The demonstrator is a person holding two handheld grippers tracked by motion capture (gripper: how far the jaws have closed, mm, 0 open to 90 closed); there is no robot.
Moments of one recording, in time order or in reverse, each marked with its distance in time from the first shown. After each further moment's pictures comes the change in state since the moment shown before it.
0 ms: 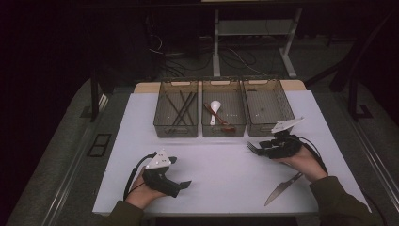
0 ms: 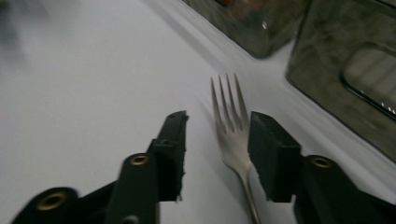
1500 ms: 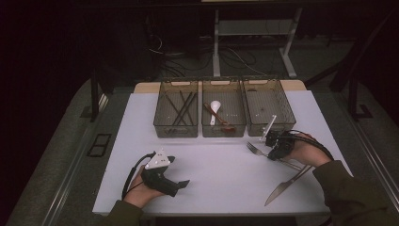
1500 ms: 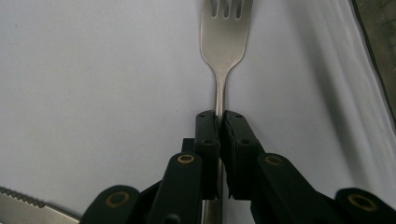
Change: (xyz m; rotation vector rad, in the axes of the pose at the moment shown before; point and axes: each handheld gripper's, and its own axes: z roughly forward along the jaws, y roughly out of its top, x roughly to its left) left arm 0.004 -0.001 -0.002 0.017 0.022 0.019; right arm -0.001 0.023 0.019 0.585 -0.087 -0.281
